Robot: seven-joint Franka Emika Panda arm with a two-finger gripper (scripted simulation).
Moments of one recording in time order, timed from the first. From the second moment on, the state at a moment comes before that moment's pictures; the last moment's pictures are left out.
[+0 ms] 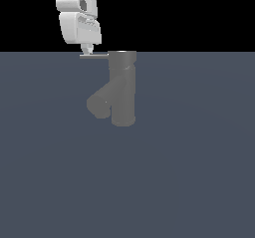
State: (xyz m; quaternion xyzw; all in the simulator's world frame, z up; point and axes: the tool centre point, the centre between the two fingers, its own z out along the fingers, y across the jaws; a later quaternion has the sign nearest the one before) arm 0.088 0.137 0.271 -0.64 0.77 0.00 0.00
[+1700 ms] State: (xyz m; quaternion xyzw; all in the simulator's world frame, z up) arm 0.009 0.112 0.271 -0.64 0.77 0.00 0.01
